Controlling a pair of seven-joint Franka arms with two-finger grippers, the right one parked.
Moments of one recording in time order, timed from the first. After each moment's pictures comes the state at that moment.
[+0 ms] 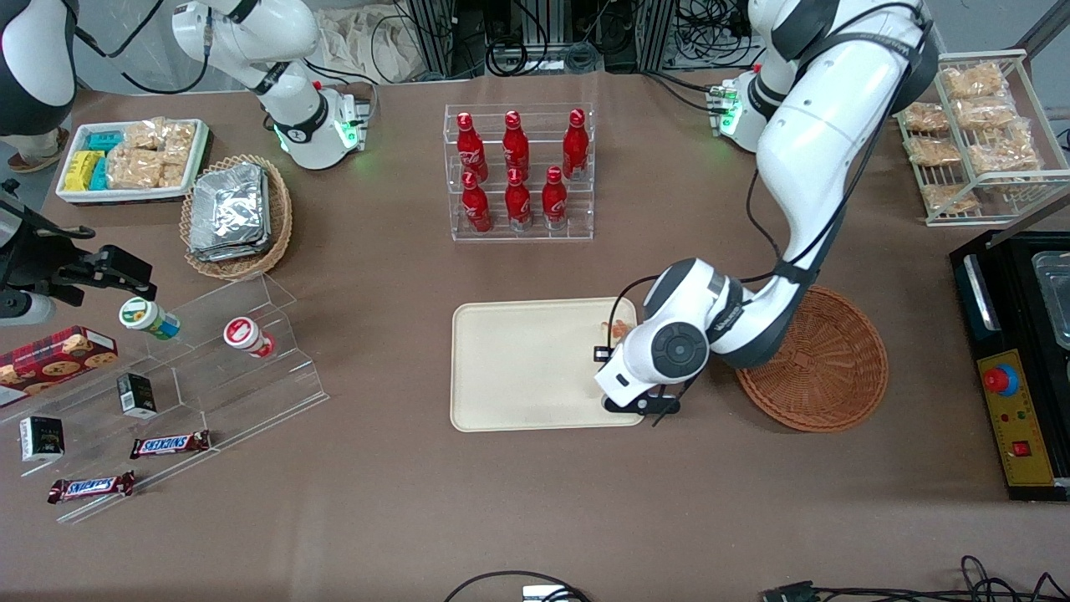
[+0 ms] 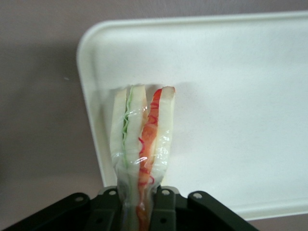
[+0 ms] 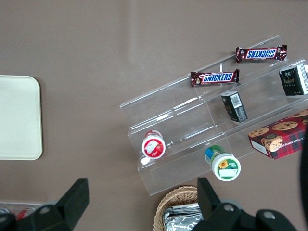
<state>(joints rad) -0.20 0.84 -0.43 -1.39 0.12 1.99 -0.55</state>
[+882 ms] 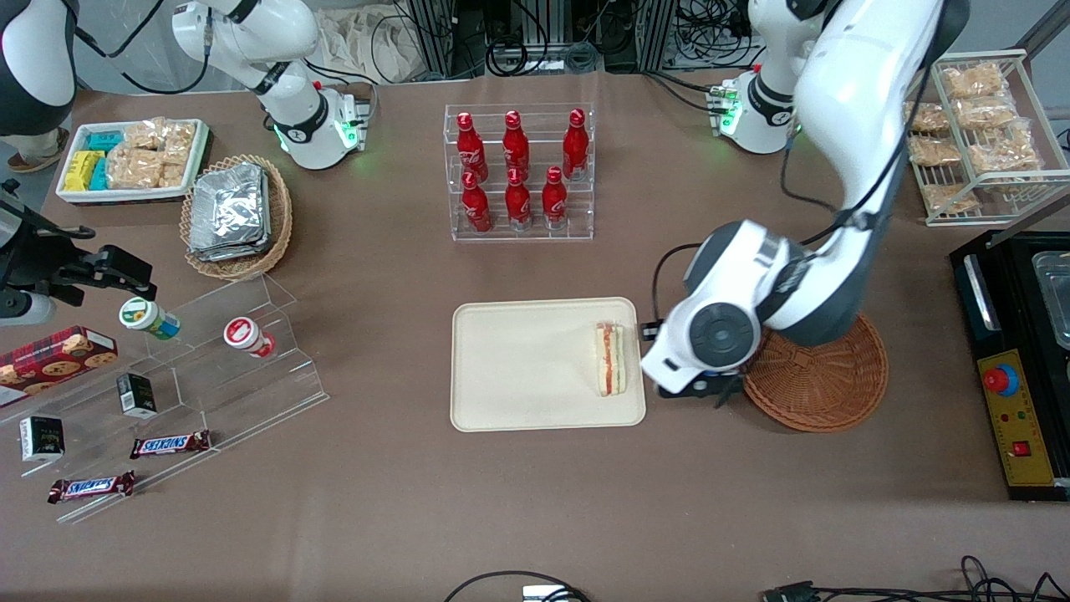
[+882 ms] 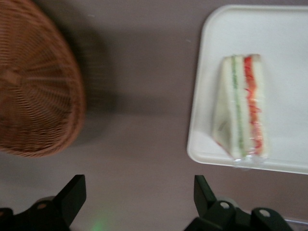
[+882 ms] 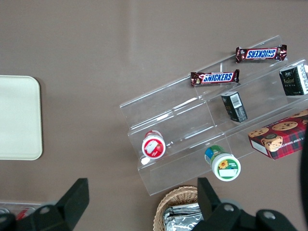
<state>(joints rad) -0.16 0.57 -0.35 -1.40 0.13 1.59 -0.61</state>
